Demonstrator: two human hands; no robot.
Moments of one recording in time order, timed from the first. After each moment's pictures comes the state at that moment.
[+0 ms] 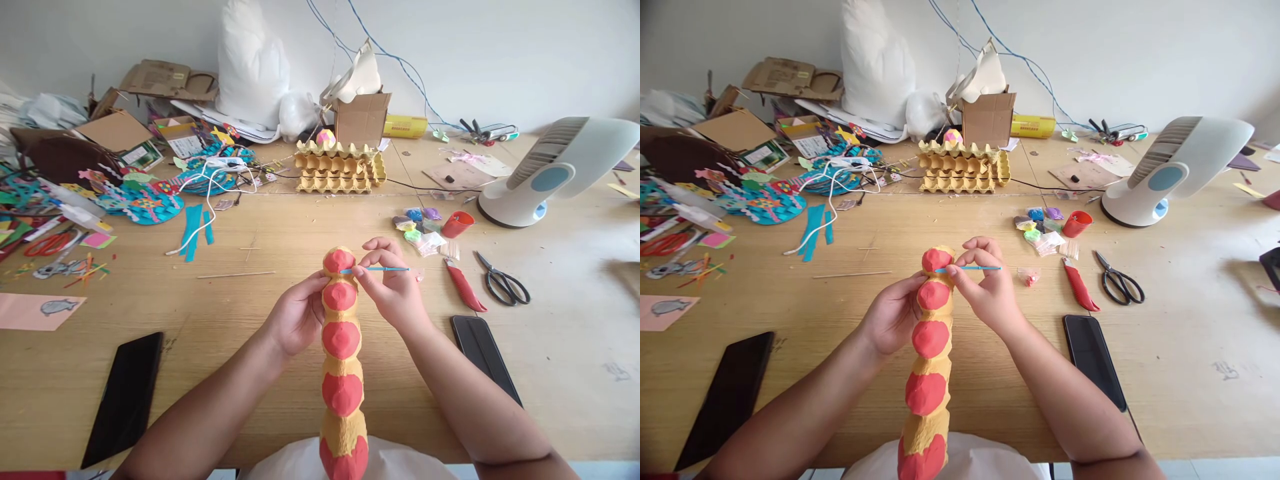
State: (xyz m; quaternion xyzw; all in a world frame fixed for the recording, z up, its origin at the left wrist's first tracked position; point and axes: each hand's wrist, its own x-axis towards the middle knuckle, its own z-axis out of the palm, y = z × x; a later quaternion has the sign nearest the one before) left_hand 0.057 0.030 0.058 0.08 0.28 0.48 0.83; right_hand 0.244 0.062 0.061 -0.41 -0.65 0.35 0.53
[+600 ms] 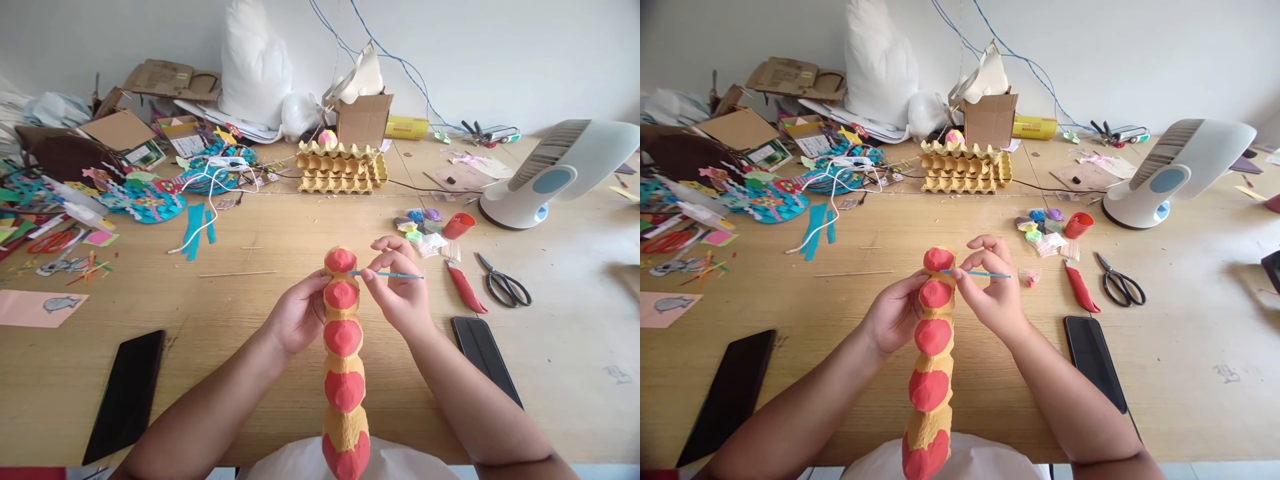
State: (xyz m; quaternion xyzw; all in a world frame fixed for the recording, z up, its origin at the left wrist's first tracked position) left_hand 0.058 0.029 0.062 0.11 0.30 0.49 0.81; right_hand 0.248 0.054 0.068 -0.39 -0.69 0.24 0.56
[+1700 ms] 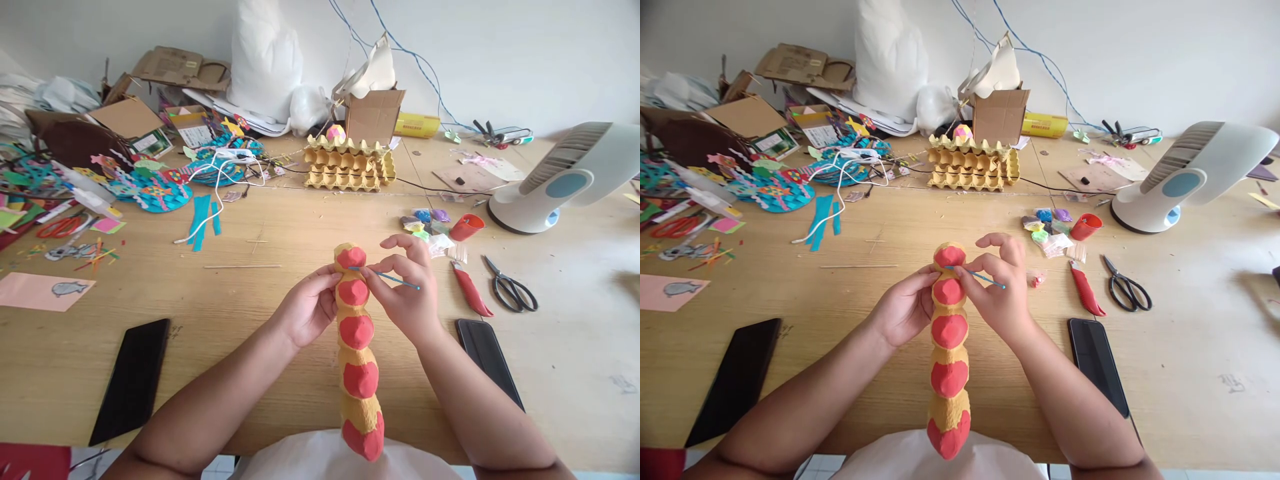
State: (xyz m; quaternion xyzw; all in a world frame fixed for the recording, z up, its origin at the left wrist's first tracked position) left_hand 0.059 0.031 0.054 0.17 0.29 0.49 0.81; right_hand 0.249 0.056 0.070 -0.39 -0.75 0.07 0.53
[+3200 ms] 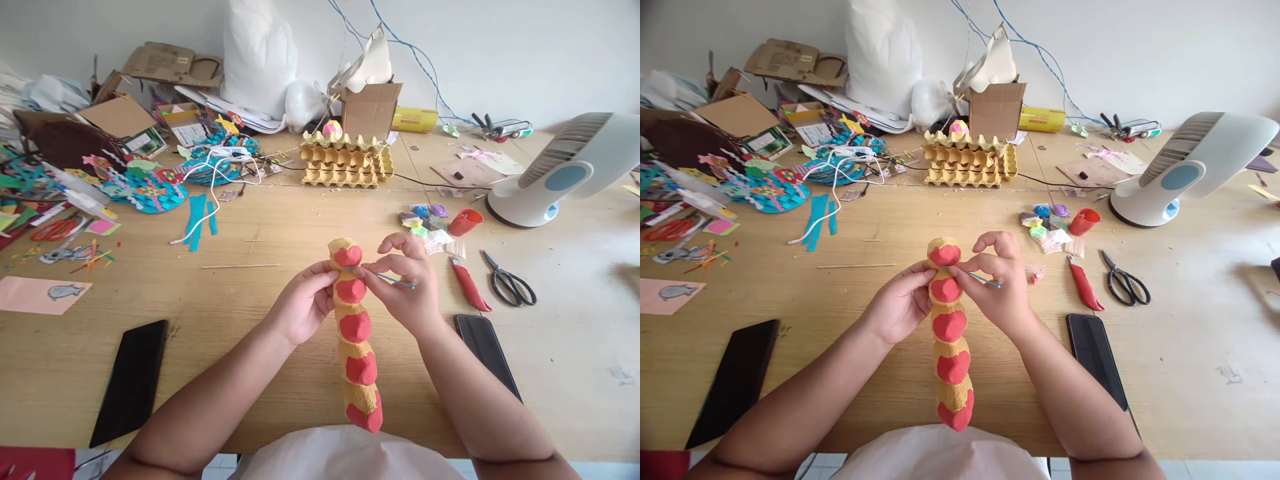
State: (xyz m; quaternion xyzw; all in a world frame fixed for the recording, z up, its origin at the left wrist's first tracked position) left_hand 0.057 0.032 0.057 0.18 0.31 0.51 0.78; right_hand 0.253 0.056 0.074 -0.39 -0.74 0.15 0.53
